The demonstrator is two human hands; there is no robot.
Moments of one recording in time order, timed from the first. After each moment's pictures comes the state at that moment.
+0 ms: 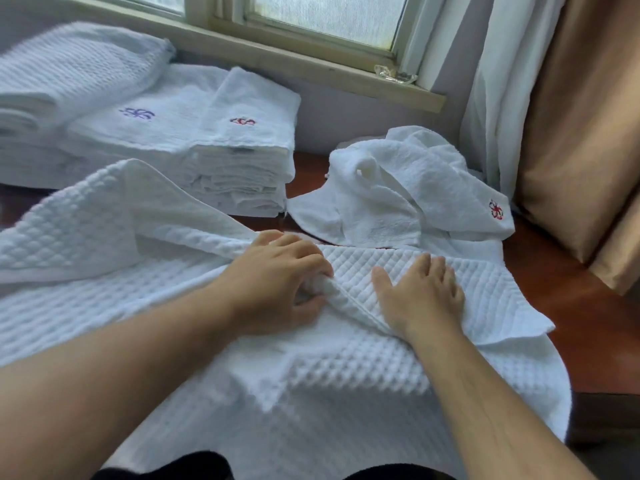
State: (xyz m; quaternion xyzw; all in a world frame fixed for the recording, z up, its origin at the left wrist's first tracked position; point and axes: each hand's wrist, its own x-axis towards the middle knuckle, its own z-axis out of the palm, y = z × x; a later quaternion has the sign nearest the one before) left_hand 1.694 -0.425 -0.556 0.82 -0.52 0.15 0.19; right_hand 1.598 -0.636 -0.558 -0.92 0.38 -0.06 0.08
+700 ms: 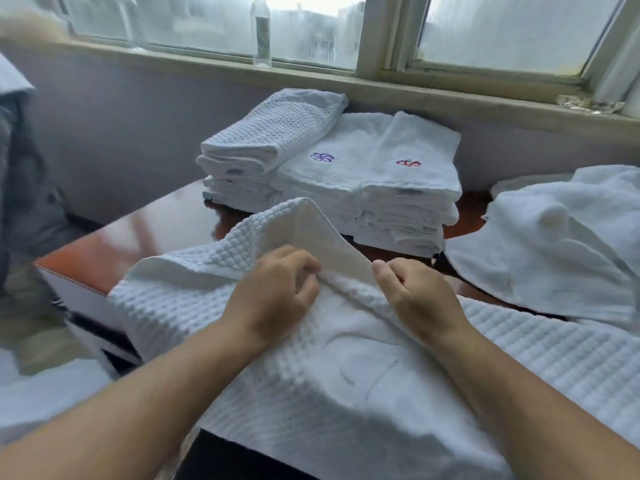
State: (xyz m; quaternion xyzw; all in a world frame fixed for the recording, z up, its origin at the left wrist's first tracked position) left_hand 1.712 -0.268 -0.557 0.91 -0.16 0.18 0.34; right_hand 1.704 -0.489 -0.543 -0.94 -0.02 -0.12 0.32
